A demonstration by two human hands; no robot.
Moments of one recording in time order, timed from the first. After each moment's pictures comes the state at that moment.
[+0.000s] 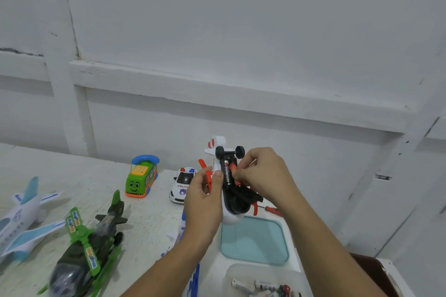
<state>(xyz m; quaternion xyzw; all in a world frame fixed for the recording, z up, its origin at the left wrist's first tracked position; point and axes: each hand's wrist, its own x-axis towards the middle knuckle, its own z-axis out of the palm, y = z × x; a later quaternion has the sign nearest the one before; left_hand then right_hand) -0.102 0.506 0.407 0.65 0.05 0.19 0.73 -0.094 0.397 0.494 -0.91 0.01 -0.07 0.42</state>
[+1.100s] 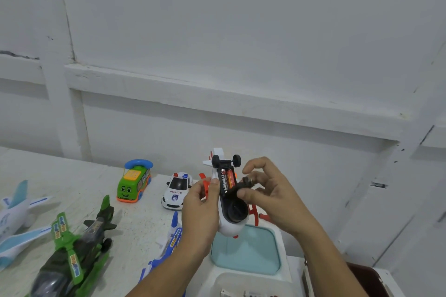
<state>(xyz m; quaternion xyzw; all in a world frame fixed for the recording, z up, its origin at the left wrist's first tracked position) -0.098 0.488 0.404 0.63 0.09 0.15 0.75 -0.106 0.346 0.467 -0.76 -0.23 -0.02 0.61</state>
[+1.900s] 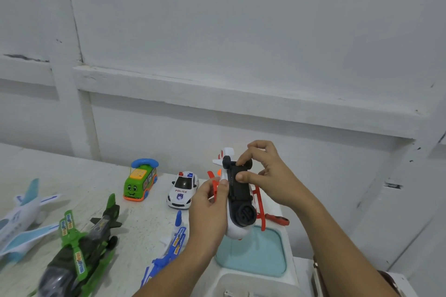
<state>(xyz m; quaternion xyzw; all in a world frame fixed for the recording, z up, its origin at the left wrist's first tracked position) -0.102 0.478 0.409 0.66 0.07 0.16 0.73 -0.056 0.340 0.473 -0.87 -0.23 -0.05 0.44</state>
